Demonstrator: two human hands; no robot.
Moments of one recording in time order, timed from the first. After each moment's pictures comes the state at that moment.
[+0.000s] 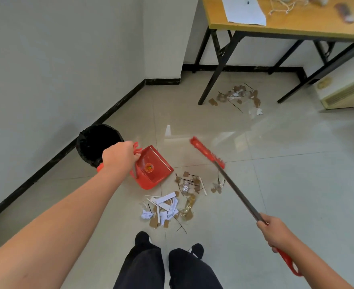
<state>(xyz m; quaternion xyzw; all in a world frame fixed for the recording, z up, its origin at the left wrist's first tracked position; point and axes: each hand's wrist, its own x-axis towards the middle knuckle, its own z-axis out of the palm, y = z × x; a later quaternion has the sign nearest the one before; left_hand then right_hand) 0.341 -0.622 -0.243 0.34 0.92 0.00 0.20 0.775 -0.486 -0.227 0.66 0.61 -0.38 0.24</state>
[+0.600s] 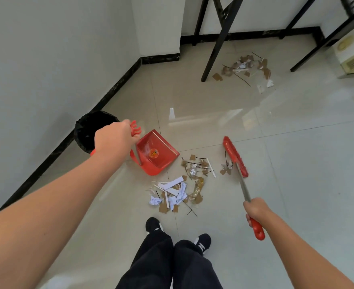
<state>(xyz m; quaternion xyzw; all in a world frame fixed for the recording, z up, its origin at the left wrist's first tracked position) 0.336 -0.610 -0.272 0.40 0.91 -0.01 0.12 0.746 -0.503 -0.340 0.74 0.47 -0.43 0.22</state>
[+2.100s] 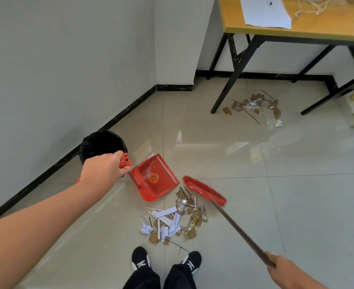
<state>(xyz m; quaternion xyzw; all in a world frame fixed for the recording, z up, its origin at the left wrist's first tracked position) 0.320 -0.615 -0.266 0.40 0.91 -0.05 0.09 0.785 -0.435 -0.276 0.55 0.67 -0.32 0.39</state>
